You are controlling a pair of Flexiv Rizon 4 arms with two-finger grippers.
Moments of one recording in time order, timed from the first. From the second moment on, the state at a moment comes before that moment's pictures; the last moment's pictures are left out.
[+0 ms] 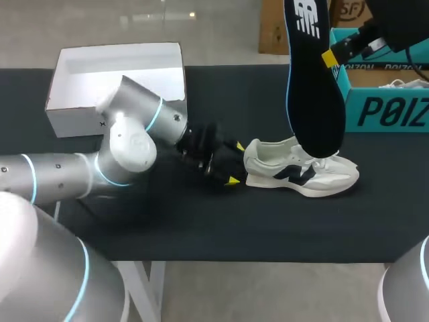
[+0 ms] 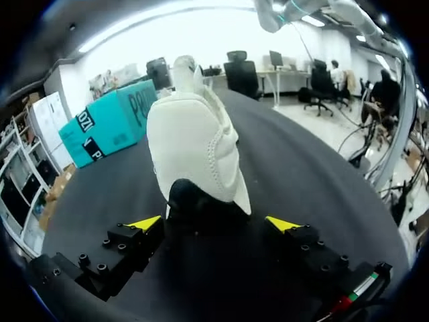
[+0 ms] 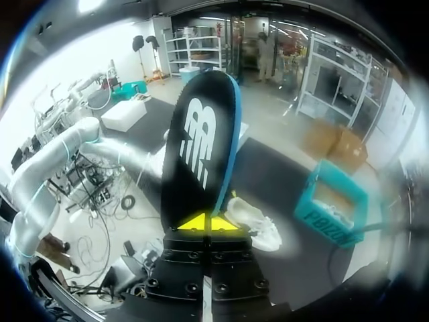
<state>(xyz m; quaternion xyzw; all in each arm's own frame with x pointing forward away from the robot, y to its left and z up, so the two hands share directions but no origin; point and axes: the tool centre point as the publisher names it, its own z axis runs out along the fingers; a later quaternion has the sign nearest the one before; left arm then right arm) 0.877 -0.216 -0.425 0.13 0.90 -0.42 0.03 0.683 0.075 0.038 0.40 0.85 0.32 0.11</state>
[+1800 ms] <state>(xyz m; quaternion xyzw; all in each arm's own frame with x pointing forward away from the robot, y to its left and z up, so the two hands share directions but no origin) 0.881 -0.228 -0.315 0.24 0.96 -0.11 -0.04 0.685 0.074 0.042 0.40 0.85 0.32 0.12</state>
